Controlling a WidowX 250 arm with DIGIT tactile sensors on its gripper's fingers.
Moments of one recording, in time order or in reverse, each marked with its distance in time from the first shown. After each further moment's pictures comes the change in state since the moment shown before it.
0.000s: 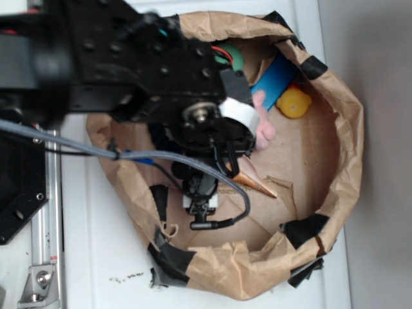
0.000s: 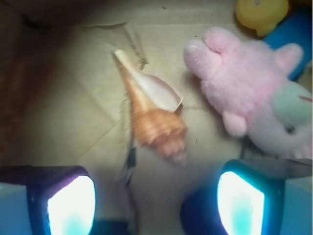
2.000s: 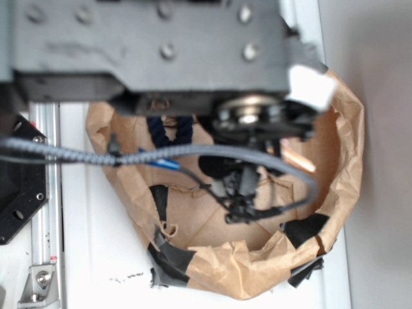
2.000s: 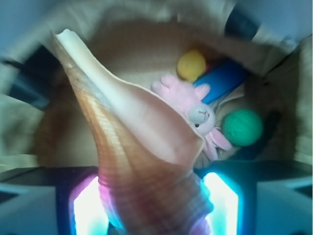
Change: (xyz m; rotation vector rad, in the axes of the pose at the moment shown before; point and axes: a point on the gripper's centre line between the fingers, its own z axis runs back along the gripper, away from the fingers) arm 0.027 -0.015 0.119 0.140 -0.037 0.145
